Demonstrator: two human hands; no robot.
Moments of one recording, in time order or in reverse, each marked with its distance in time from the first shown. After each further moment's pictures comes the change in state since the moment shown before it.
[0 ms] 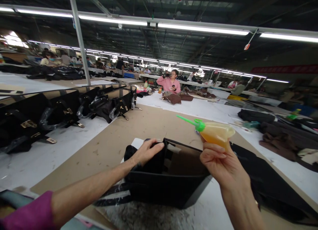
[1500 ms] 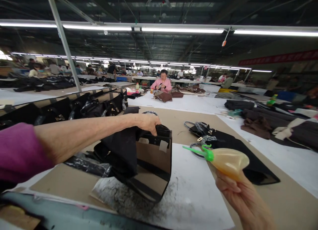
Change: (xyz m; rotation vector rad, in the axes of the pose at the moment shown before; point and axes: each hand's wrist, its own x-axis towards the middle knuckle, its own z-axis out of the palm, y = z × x) left_hand 0.053 0.130 0.019 0.901 -0.635 0.141; right_hand -0.097 -0.083 -0.105 -0.191 0.138 -0.164
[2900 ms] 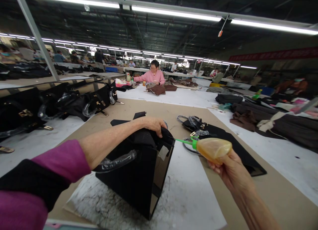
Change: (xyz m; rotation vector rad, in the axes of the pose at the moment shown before) left_hand 0.102 -0.036 0.046 -0.347 -0.181 0.095; right_hand 0.050 -0.020 -0.008 -0.737 -0.033 -0.319
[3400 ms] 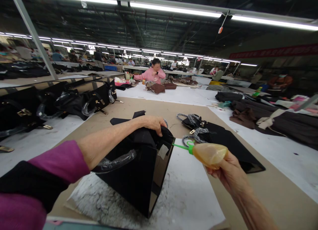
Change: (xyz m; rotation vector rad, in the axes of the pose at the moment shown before) left_hand 0.000 0.002 0.003 0.054 -0.011 0.016; right_hand -0.008 0.008 -0.009 -0.092 -0.094 0.038
